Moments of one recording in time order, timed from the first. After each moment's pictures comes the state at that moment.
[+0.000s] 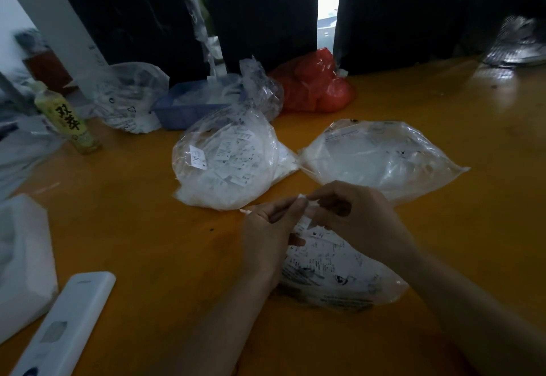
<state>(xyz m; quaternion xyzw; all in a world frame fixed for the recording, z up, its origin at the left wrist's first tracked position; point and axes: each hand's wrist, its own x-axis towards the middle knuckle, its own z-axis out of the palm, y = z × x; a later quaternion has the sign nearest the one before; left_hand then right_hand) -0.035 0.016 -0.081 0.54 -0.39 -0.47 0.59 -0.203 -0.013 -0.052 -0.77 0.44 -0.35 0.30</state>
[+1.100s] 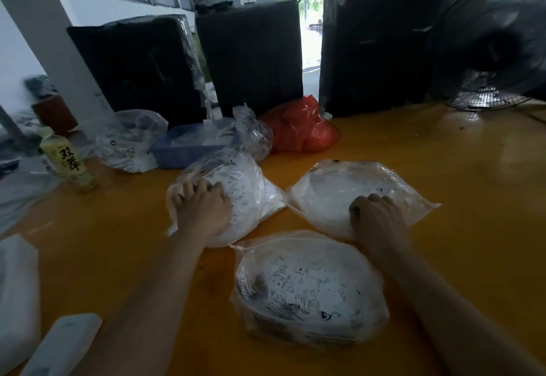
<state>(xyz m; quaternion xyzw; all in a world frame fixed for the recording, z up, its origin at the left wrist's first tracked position) 0.073 -0.093 -0.035 0.80 -0.60 0.03 0.05 -0.257 -0.087 -0.079 -0.72 0.66 -0.21 -0.03</state>
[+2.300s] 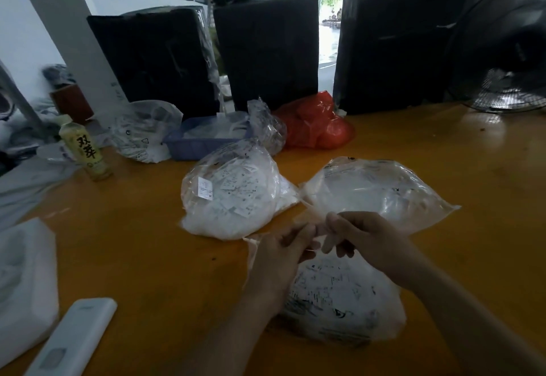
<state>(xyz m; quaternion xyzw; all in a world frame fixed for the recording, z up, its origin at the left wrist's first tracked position) -0.042 0.008 -0.066 0.51 -0.46 -0.49 0.54 -0.226 -0.026 -0.034 -0.72 0.43 -0.32 0.45</state>
